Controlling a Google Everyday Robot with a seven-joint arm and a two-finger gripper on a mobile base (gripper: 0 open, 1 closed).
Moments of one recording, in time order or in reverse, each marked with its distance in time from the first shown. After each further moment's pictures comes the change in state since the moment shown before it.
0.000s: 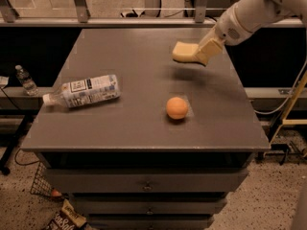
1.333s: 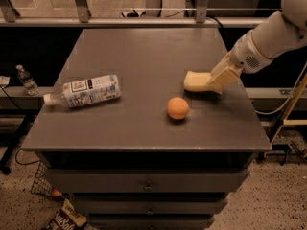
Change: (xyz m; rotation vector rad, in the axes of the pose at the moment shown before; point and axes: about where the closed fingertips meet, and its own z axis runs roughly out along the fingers) arm 0.071 0.071 -0.028 -0.084 0.090 0.035
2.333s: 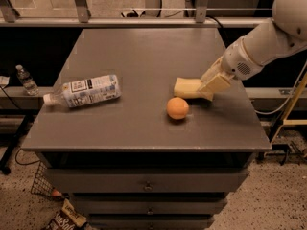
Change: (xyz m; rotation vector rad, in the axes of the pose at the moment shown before) arm -0.014 0.031 0.016 -0.068 -0.042 -0.038
